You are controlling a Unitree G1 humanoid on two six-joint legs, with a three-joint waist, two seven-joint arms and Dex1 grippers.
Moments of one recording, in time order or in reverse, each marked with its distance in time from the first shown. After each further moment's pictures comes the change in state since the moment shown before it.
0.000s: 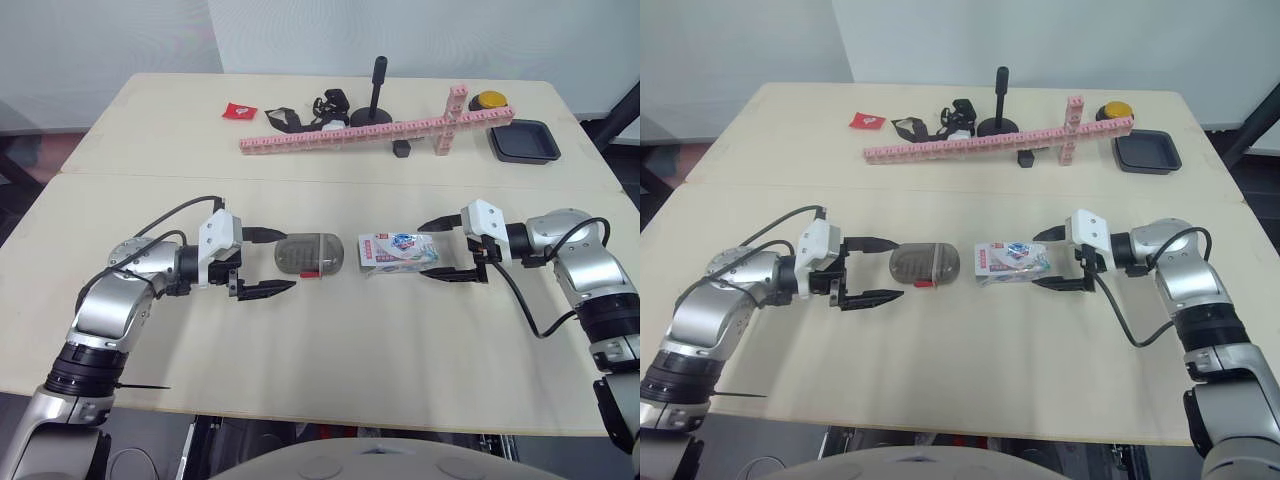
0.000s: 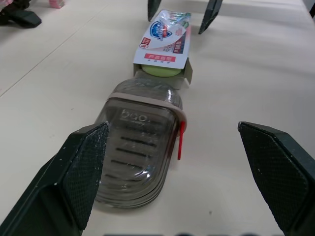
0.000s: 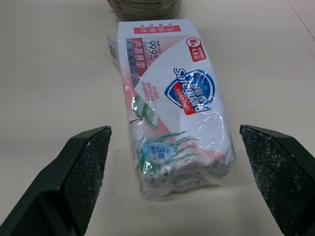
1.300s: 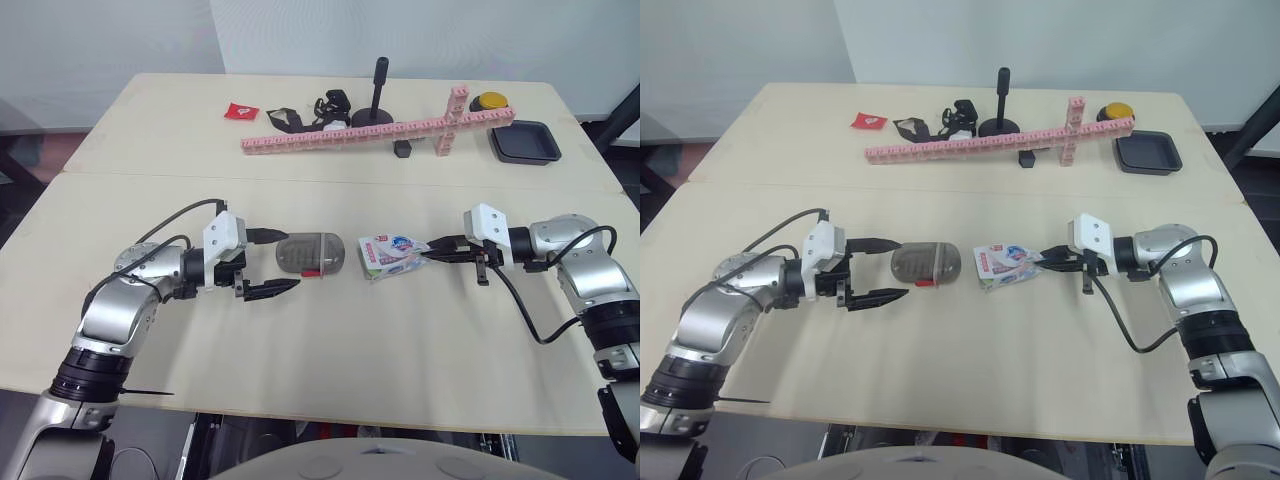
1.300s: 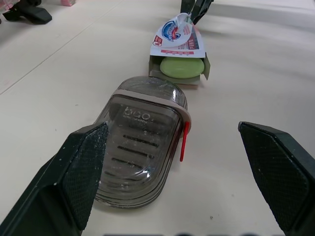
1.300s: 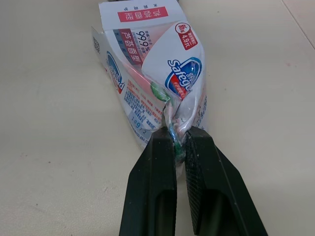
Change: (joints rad) left arm 0.000 -0.019 -0.003 0.002 0.003 0.010 0.056; right arm 0.047 -0.017 -0.016 -0.042 -0.003 -0.015 -0.043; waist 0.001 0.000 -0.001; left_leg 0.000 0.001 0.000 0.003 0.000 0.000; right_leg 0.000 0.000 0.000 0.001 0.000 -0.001
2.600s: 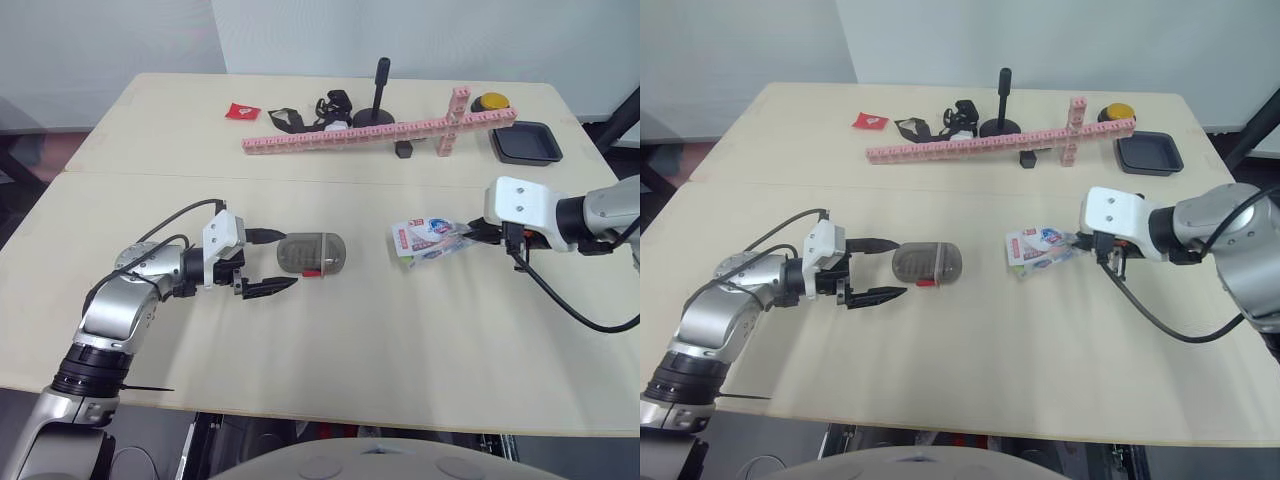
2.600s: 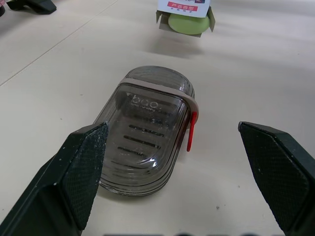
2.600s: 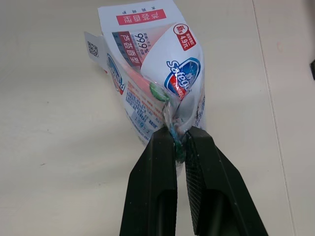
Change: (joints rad) left arm -0.010 0.006 -0.008 0.047 0.003 -0.014 -0.007; right arm 0.028 -0.397 -0.040 -0.680 -0.037 0.655 -0.166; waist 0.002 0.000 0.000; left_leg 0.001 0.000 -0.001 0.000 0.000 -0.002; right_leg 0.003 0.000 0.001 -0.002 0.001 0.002
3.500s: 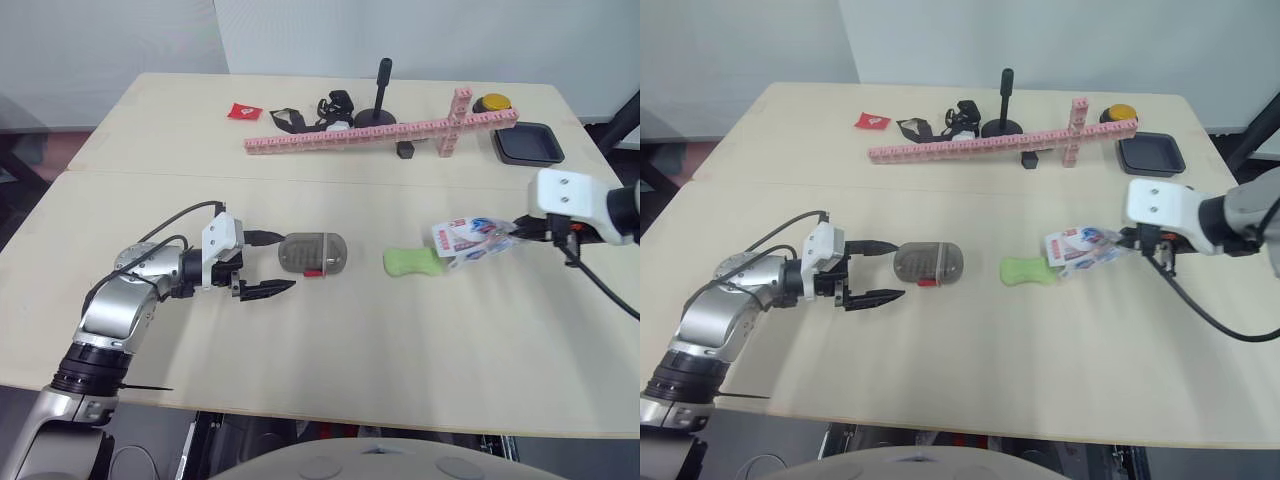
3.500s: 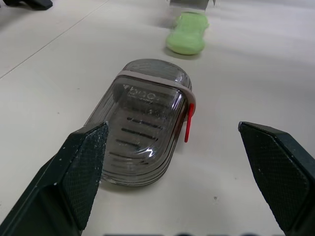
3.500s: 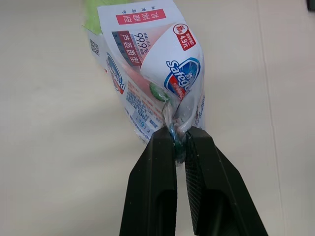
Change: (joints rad) left arm -0.009 0.006 -0.008 0.037 0.001 -0.028 -0.036; right arm 0.095 -0.176 -0.113 0.221 0.012 -0.138 0.110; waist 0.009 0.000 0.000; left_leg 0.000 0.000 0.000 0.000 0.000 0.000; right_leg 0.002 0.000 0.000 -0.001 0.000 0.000
